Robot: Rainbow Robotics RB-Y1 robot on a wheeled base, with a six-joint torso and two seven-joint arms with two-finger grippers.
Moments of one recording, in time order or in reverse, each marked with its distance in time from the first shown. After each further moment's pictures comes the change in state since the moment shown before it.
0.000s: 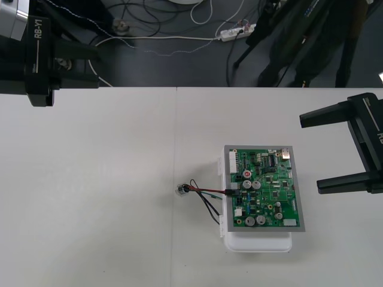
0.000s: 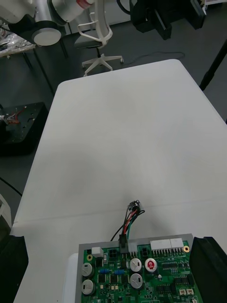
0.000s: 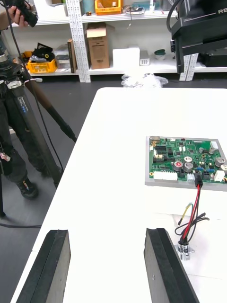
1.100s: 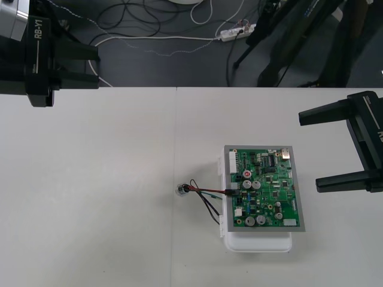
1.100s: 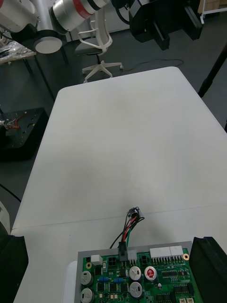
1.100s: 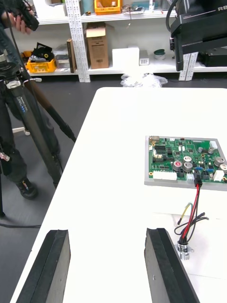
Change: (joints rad) right arm -0.003 0.021 -0.007 0.000 -0.005 0.000 0.000; left arm 0.000 0.000 0.000 0.000 0.000 -0.002 0.000
